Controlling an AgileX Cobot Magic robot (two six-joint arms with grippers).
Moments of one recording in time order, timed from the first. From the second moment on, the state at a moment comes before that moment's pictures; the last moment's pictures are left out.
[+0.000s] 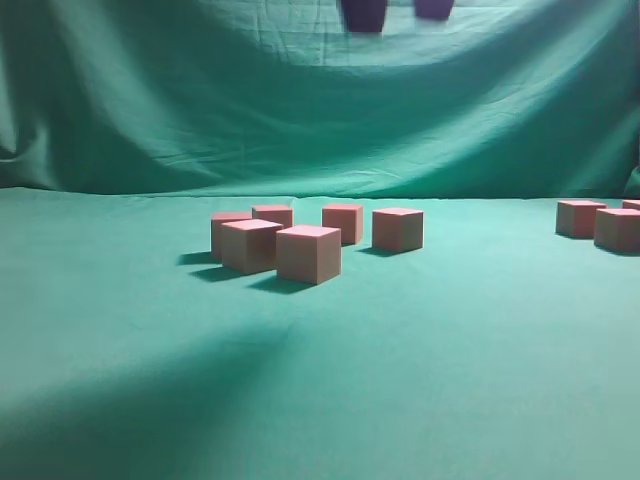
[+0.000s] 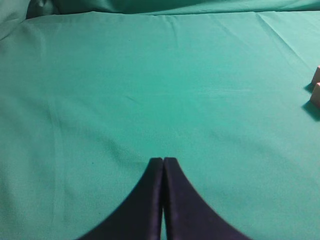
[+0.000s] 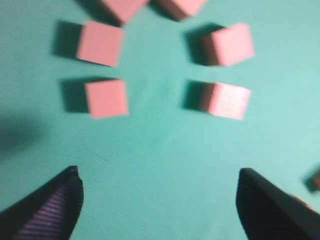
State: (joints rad) left arm -0.01 -0.01 0.02 0.02 0.35 0.01; right arm 0.83 1.75 -1.55 -0.25 1.21 -0.10
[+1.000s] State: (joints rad) left arm -0.01 -0.01 0.02 0.02 0.35 0.01; right arm 0.22 1.41 -0.89 -0.04 0.81 0.16
